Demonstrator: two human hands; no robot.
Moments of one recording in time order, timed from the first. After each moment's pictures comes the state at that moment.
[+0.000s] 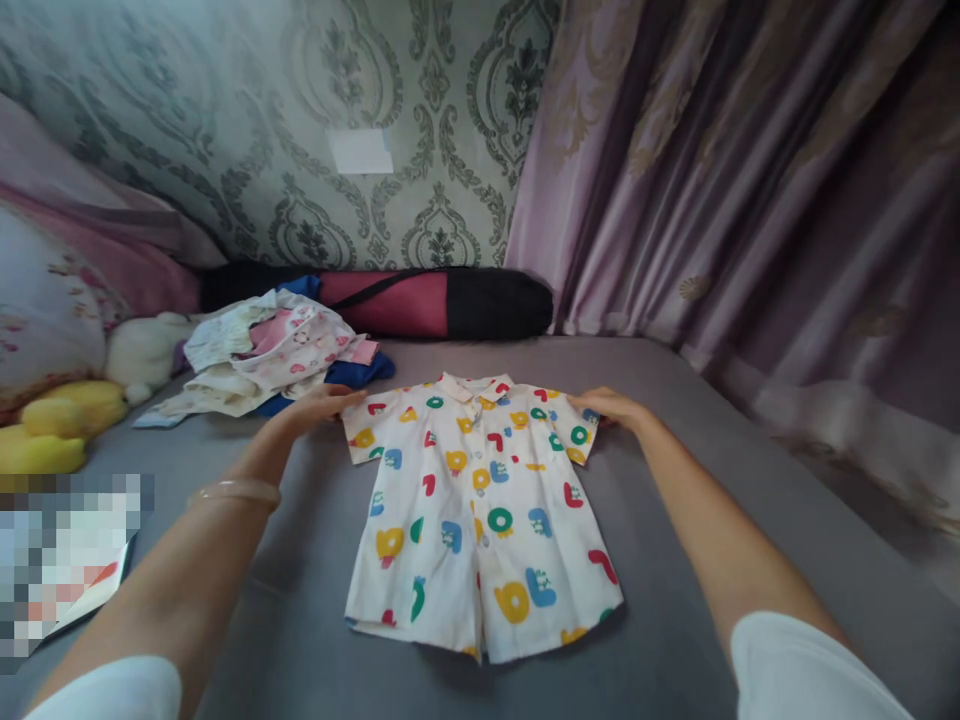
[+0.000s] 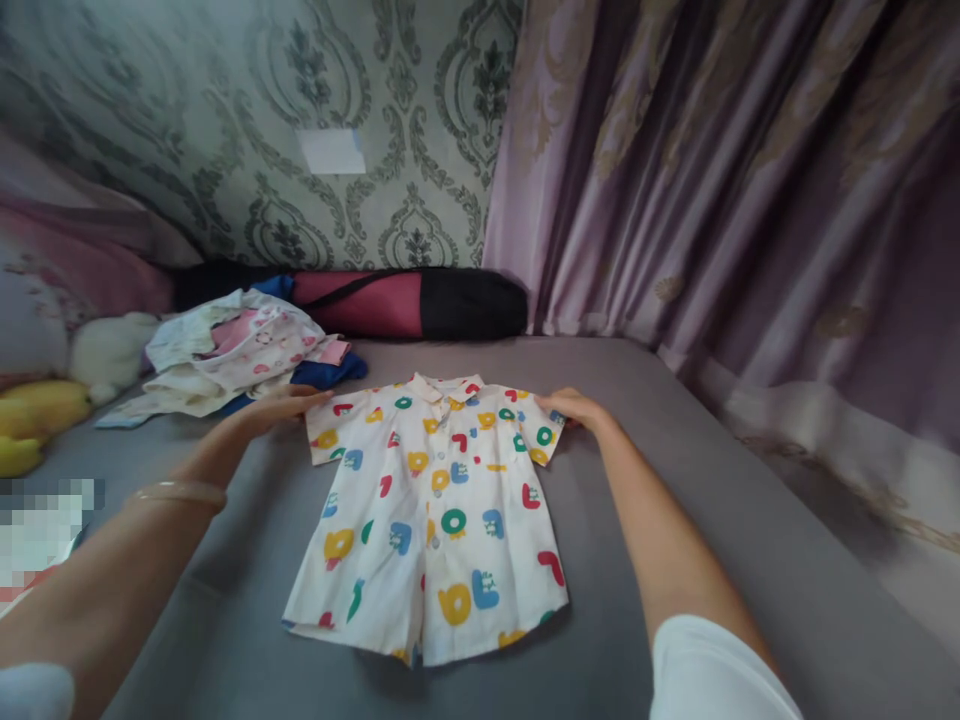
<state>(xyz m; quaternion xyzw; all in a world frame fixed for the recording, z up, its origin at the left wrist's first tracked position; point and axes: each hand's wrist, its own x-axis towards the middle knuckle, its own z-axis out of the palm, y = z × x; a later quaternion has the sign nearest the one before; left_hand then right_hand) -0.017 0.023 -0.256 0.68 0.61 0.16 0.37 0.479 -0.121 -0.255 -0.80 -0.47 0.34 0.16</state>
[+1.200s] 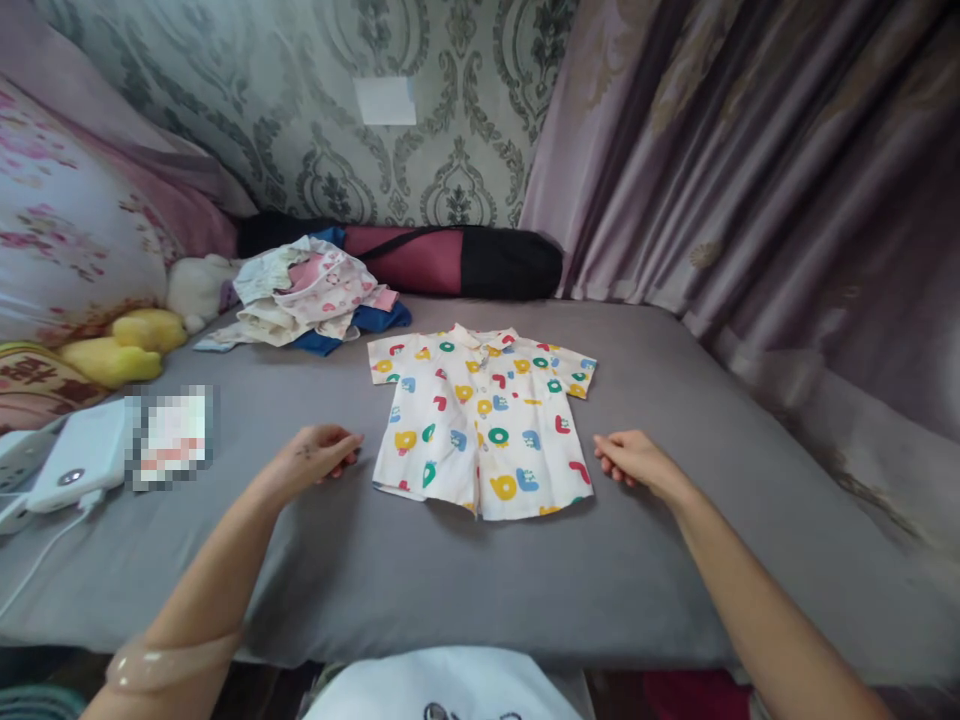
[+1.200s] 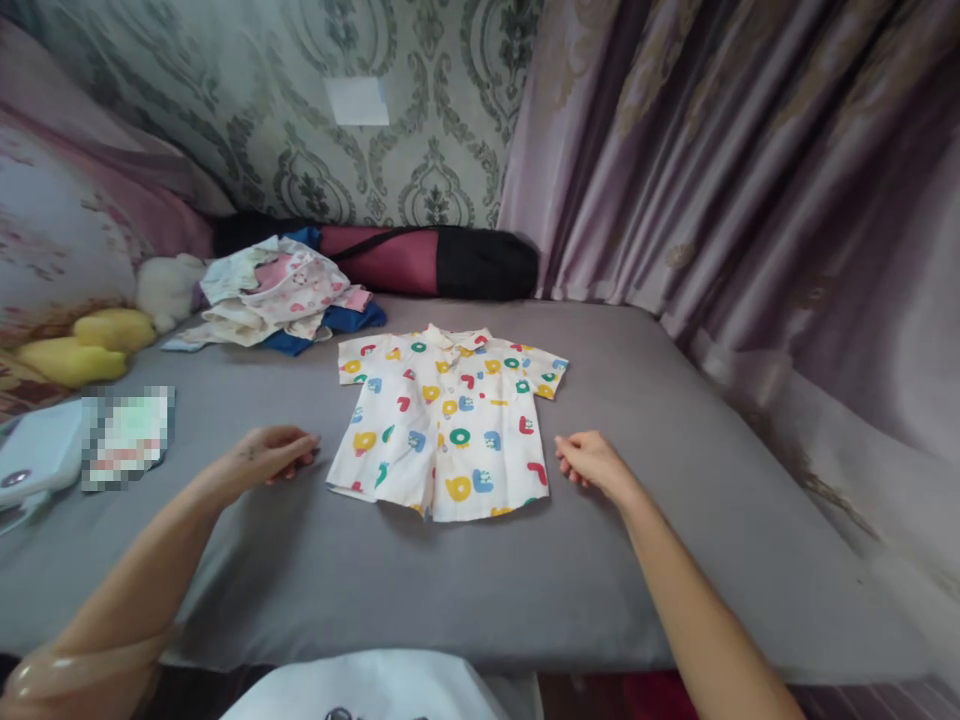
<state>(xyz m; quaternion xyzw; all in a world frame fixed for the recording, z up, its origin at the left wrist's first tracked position) -0.043 -0.204 -0.249 0.63 0.64 0.12 0.42 0.411 -0.303 -0.277 -0.81 -0.39 0.37 0.22</state>
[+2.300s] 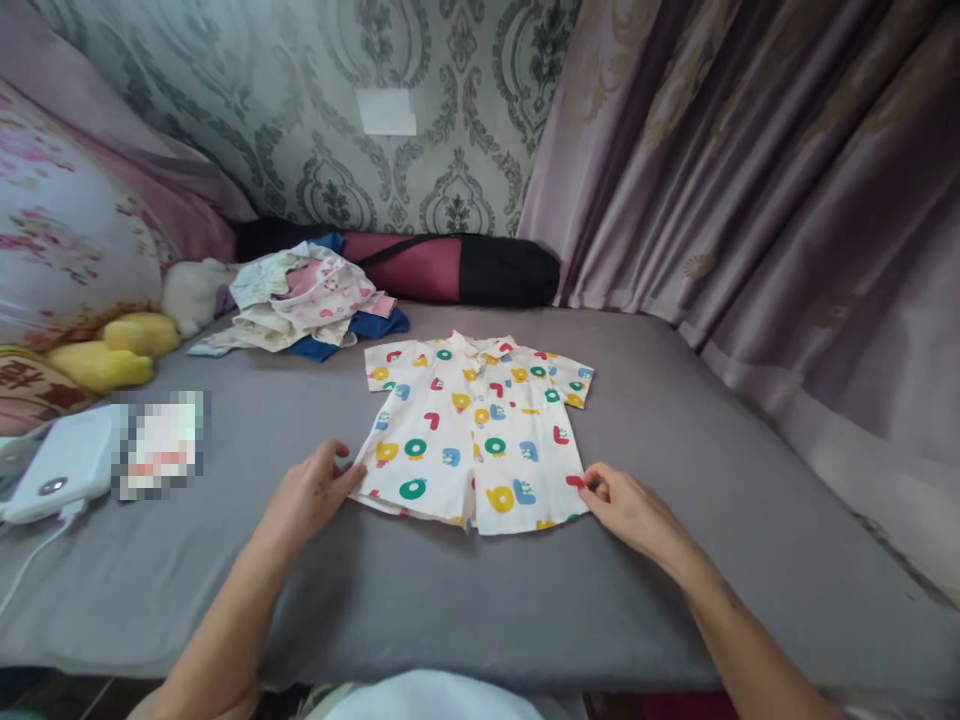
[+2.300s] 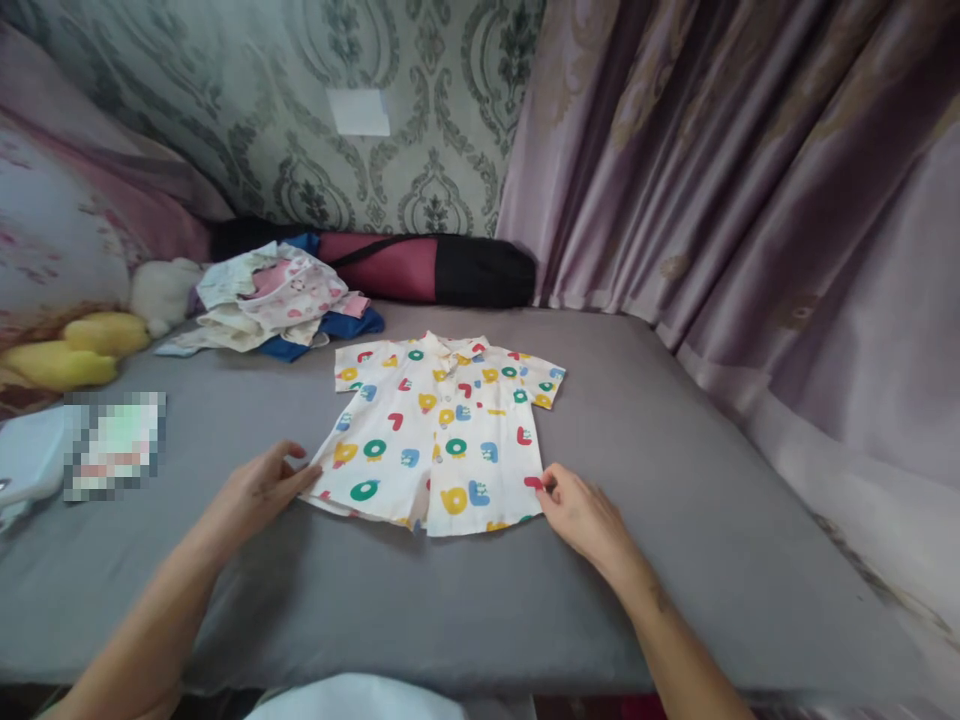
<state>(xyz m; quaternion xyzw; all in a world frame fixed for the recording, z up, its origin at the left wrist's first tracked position) -0.037 -0.237 -0.263 0.70 0.67 0.12 0.22 0.369 -0.352 -0.264 -0.78 -0.58 0.21 0.10</state>
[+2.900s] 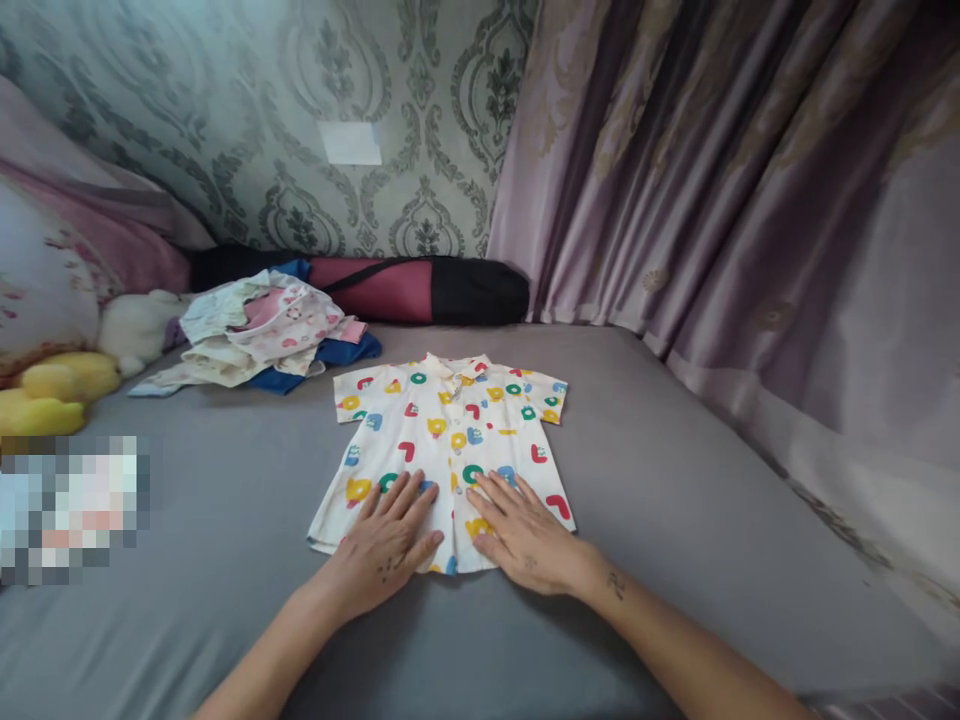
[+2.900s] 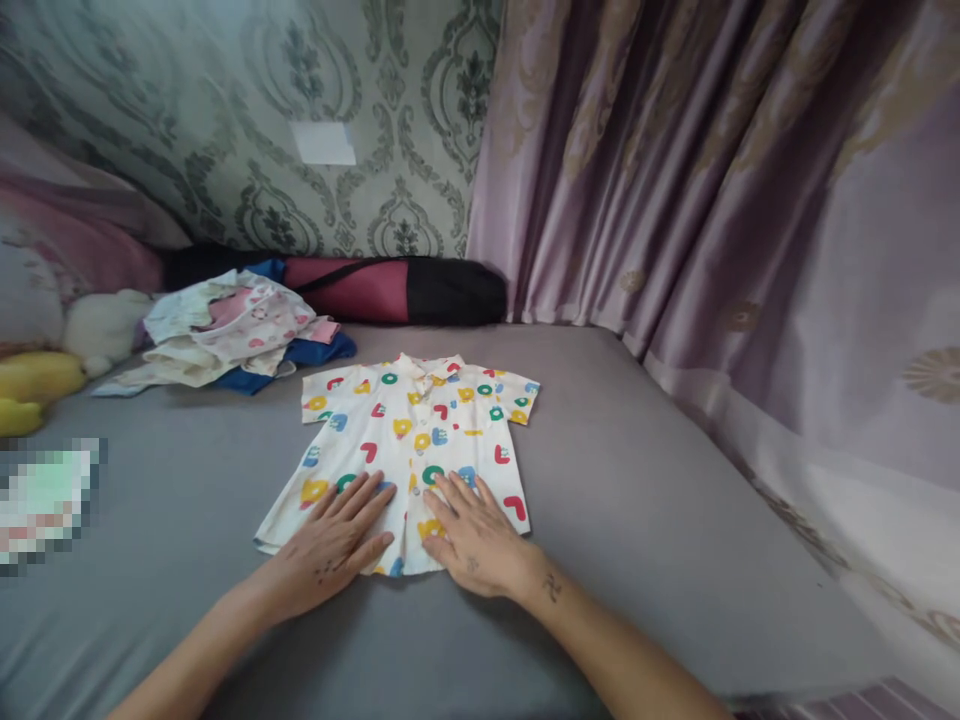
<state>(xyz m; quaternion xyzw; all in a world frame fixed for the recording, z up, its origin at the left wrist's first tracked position) 0.046 -0.255 -0.300 0.93 0.35 0.06 0.09 0.296 -0.331 -0.259 -0.55 -0.80 0.23 0.07</state>
